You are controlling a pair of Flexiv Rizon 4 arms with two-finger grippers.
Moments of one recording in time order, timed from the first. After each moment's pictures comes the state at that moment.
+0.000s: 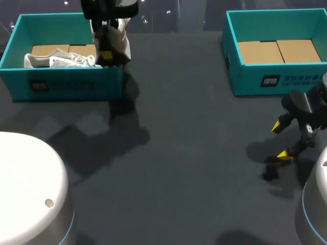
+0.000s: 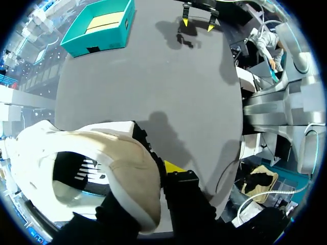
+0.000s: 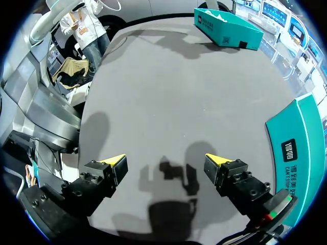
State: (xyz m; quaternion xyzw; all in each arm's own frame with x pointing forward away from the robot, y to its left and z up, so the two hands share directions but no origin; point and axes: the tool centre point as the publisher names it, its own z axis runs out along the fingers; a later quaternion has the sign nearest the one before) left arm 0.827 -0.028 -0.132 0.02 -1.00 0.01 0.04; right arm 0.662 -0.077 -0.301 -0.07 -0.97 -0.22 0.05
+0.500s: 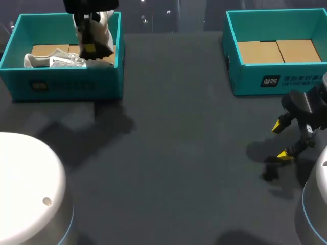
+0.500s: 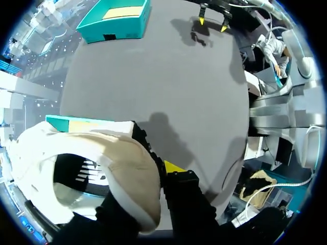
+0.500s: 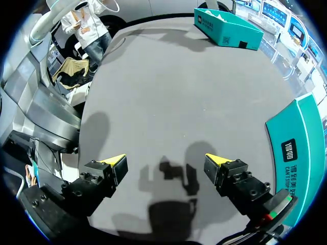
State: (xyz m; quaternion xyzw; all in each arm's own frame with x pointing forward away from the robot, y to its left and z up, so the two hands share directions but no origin) left arm 0.872 0.025 -0.139 0.06 -1.00 0.00 0.03; right arm 0.662 -0.077 -0.301 -0.07 -0.97 -0.22 0.05
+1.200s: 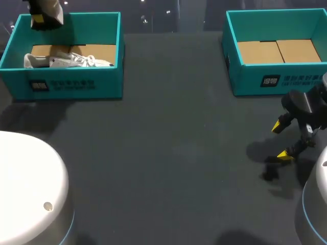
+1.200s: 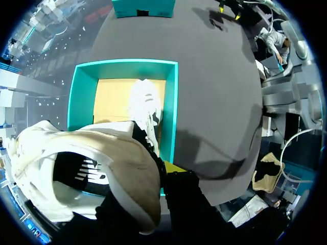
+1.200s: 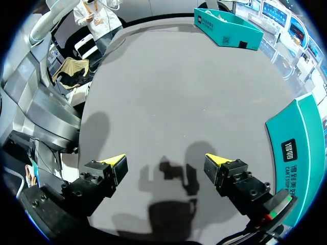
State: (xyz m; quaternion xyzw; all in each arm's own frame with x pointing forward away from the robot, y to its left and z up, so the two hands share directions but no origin) left arm 1.014 0.192 -0.150 0.04 -1.00 -0.02 0.02; right arm 0.662 -0.077 -0.301 -0.07 -0.97 -0.22 0.05
